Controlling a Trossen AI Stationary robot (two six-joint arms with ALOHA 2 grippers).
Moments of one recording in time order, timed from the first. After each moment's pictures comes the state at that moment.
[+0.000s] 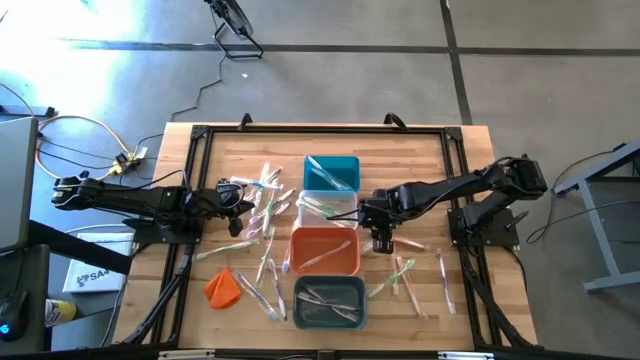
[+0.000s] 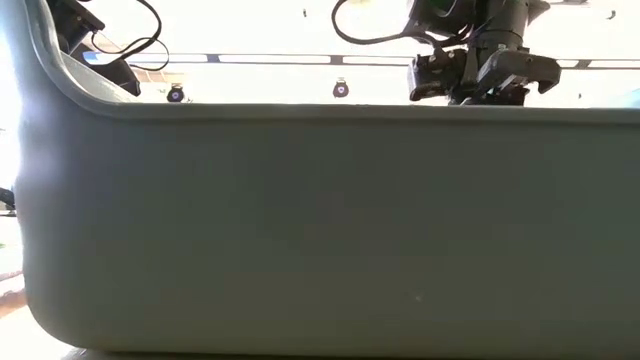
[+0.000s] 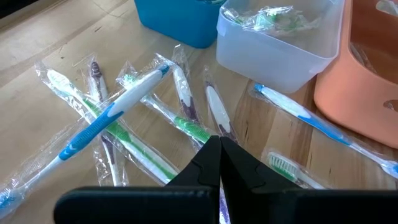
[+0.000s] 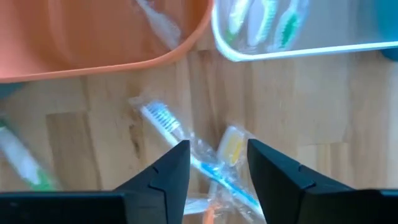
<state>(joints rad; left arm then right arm) -0.05 0.47 0.21 -0.32 -0.33 -0.40 0.08 1.55 1.01 -0.74 -0.03 0.19</state>
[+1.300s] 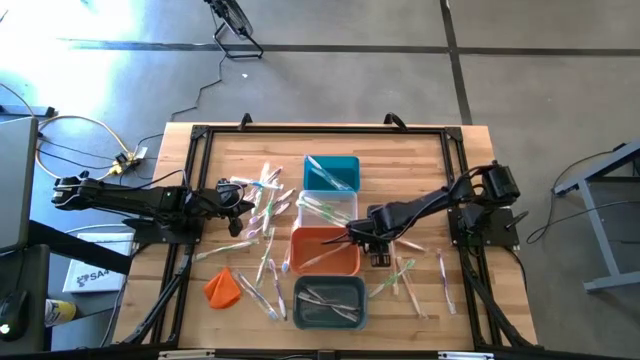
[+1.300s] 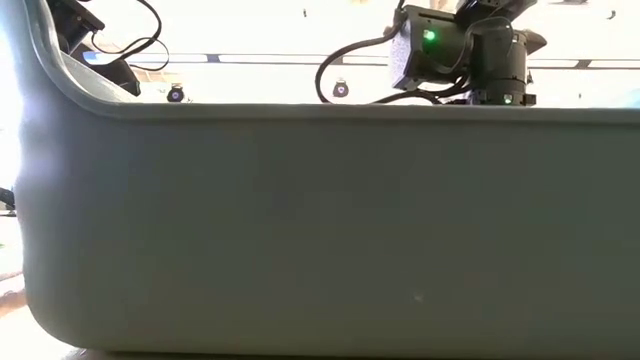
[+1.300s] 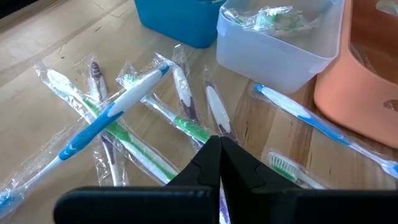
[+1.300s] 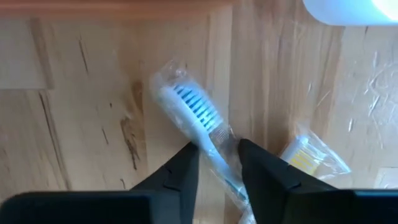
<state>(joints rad) -0.05 0.47 0.21 -0.32 -0.33 -0.40 0.17 1.79 1.02 -0.68 -0.01 0.19</state>
